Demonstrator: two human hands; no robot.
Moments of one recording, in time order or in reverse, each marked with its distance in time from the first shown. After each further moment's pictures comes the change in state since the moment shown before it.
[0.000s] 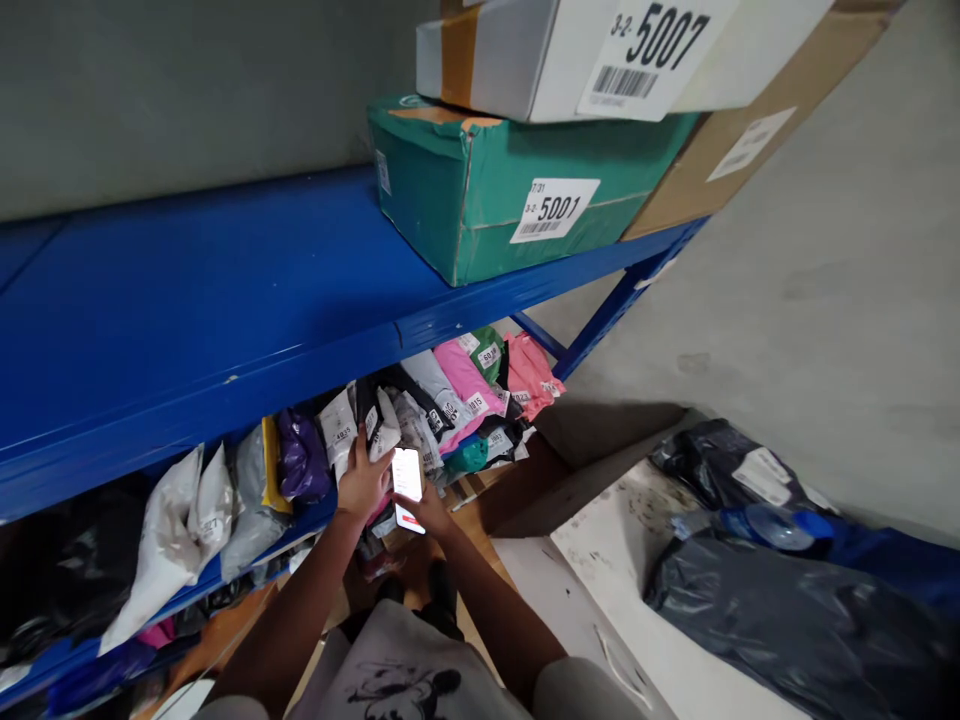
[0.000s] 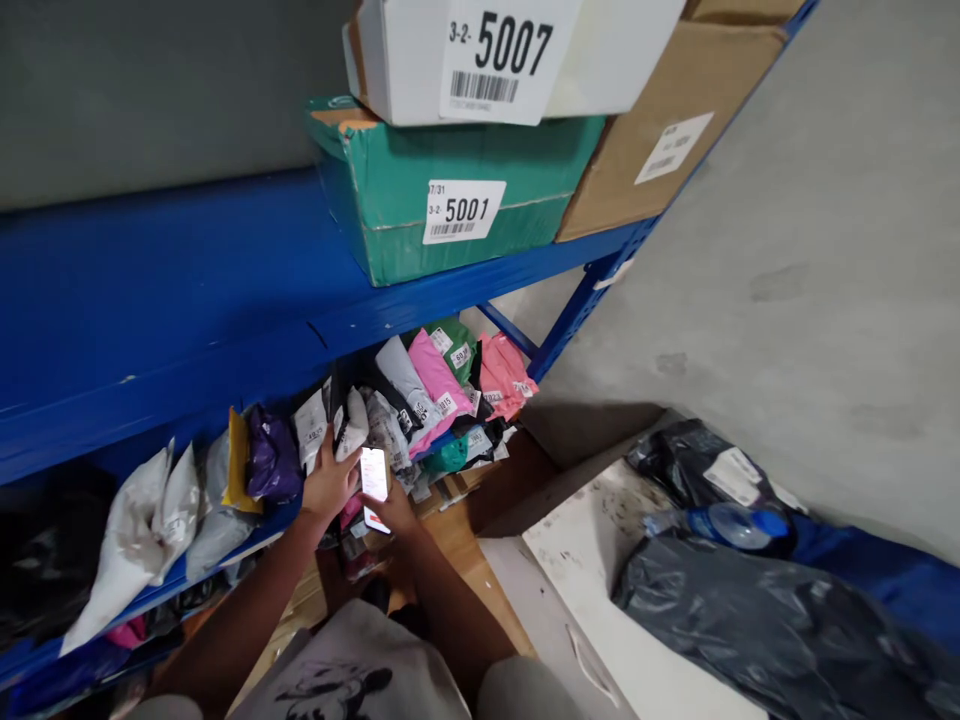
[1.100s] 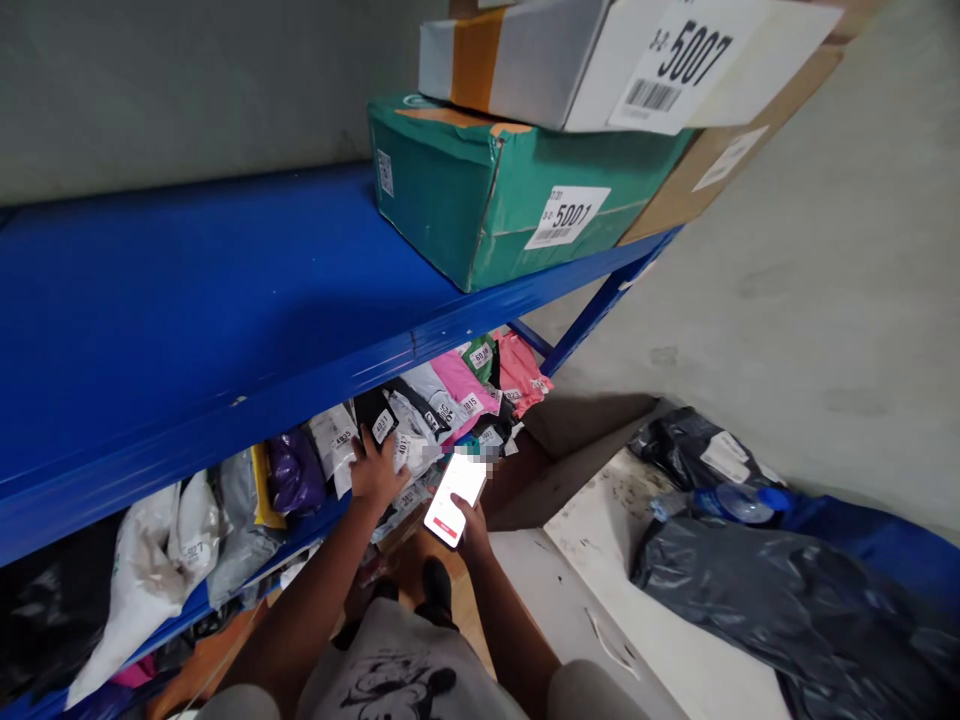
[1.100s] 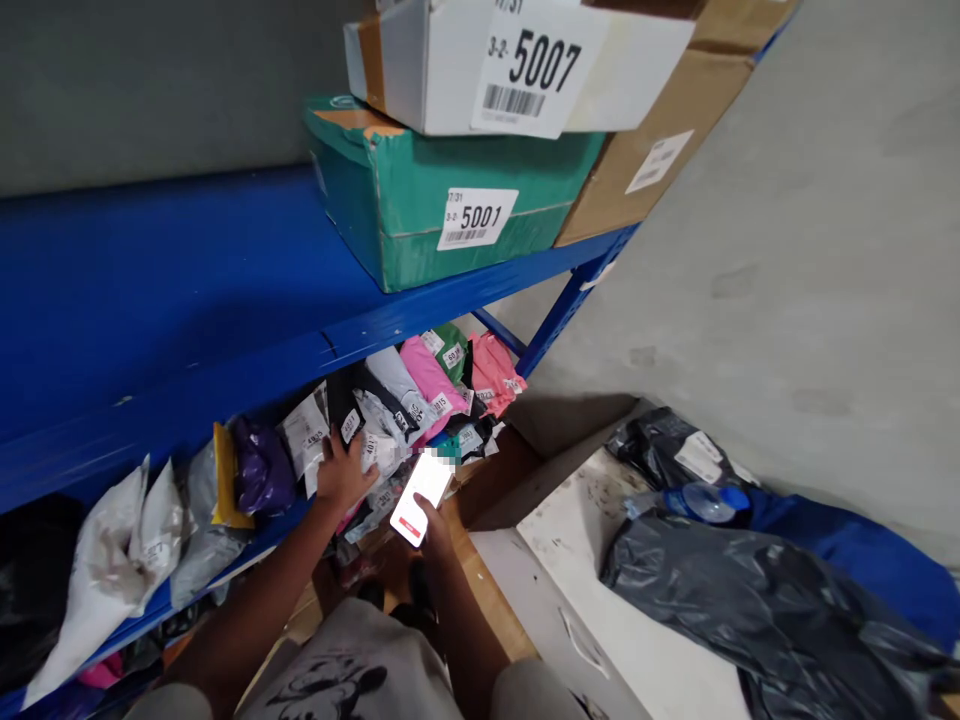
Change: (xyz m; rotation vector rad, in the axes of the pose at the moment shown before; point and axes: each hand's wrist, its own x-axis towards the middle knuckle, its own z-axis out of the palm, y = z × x) left_hand 0.034 0.026 0.004 0.020 -0.136 -0.112; right_hand -0.046 -0.003 -0.037 0.509 0.361 0.024
